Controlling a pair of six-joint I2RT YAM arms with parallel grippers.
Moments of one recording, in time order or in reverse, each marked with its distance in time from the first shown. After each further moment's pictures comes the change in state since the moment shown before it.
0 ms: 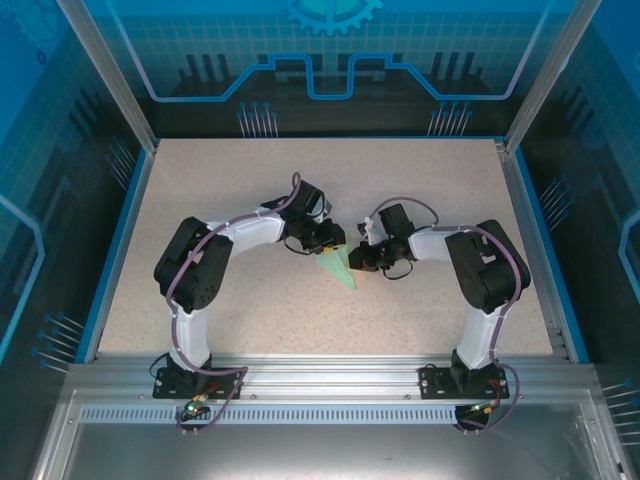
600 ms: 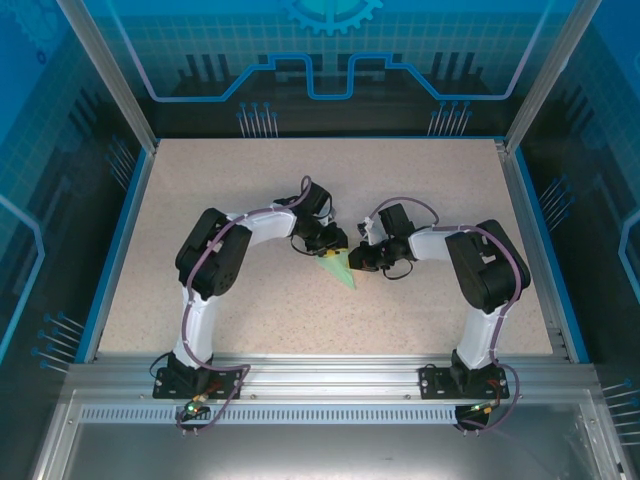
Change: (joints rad) left arm 0.000 0.156 0.109 -0.078 -0.002 0.032; right arm 0.000 -0.001 0.000 0.000 0.000 0.000
